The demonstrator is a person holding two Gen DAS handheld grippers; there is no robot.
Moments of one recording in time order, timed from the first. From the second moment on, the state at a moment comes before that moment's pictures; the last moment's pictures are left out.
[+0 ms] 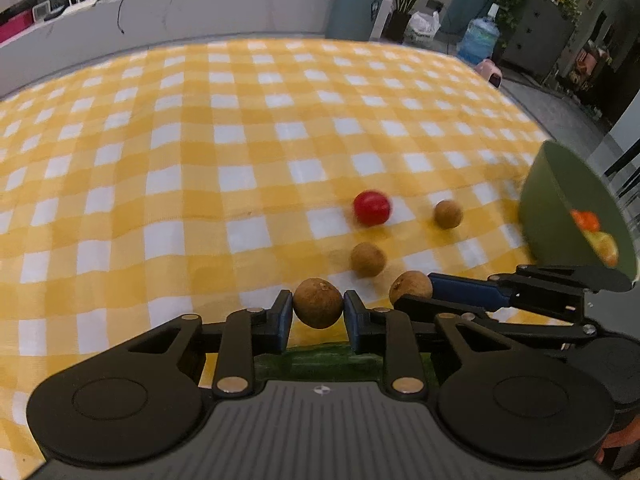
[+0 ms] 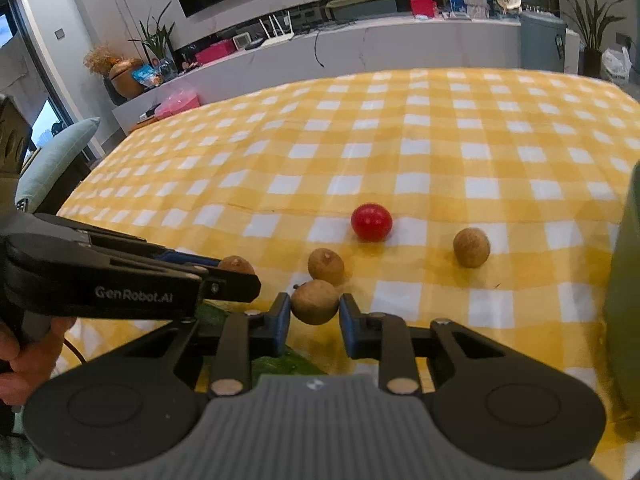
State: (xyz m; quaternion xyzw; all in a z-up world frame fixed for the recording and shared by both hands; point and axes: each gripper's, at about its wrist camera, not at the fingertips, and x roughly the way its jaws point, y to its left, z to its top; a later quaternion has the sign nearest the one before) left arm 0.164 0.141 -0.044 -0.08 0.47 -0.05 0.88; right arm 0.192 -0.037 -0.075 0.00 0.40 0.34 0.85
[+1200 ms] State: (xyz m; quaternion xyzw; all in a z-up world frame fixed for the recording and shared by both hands) left arm 0.247 -0.102 0.003 0.04 0.44 -0.23 0.87; right arm 0.227 -0.266 -0.021 -0.01 0.32 0.14 0.94
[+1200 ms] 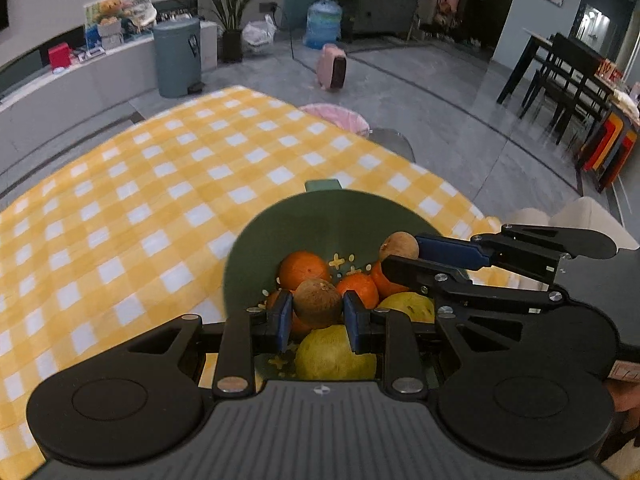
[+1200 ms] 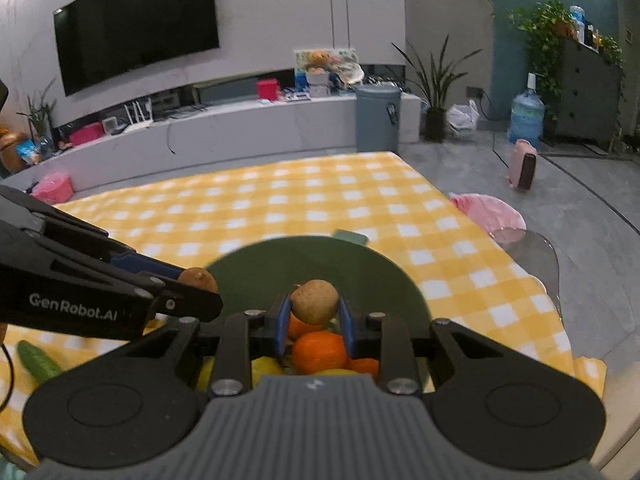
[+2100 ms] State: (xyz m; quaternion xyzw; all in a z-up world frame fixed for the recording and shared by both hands) left arm 0.284 -0.110 -0.039 0.01 0.49 -0.24 0.84; right arm 0.251 -0.266 -0.065 -0.04 0.35 0.15 0.92
